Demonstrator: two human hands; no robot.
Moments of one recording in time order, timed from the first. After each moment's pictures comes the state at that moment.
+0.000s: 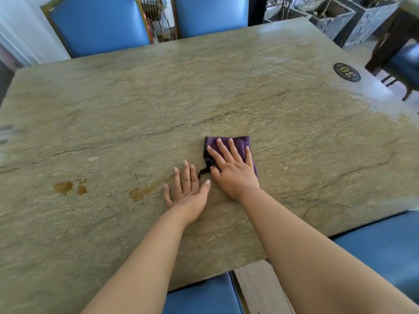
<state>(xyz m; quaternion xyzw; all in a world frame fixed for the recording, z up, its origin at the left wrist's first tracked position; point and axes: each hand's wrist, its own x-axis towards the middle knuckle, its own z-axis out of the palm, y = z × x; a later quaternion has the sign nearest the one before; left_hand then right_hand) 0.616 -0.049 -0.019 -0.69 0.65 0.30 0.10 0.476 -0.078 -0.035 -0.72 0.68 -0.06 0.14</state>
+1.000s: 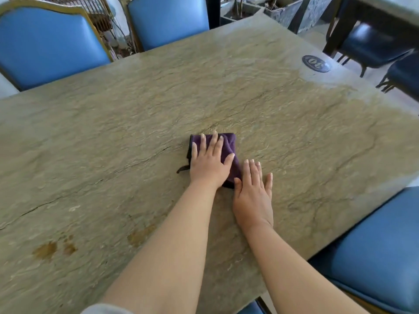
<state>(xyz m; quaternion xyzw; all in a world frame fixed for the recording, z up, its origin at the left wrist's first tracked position) 0.550 -0.174 -0.030 -0.51 0.85 0.14 0.03 0.483 -0.051 -0.047 -0.49 0.85 -0.16 0.11</state>
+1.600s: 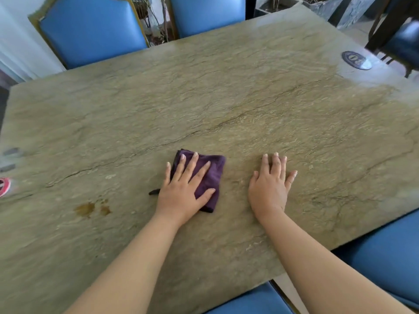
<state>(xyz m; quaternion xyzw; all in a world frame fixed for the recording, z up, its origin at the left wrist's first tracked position) 0.714 -0.104 -0.035 -0.51 0.86 0.02 0.05 0.506 -0.055 -0.034 -0.47 0.87 -0.11 0.11</state>
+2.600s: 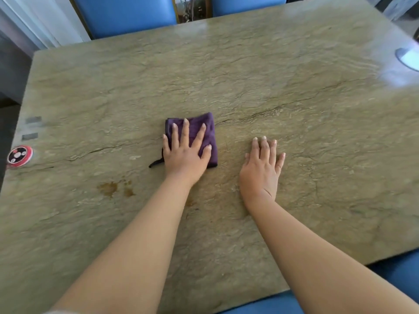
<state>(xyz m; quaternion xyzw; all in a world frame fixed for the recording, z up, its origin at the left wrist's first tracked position) 0.738 -0.169 -0.033 -0.66 0.74 0.09 0.03 0.582 -0.105 -0.044 -0.53 0.83 -0.14 0.09</state>
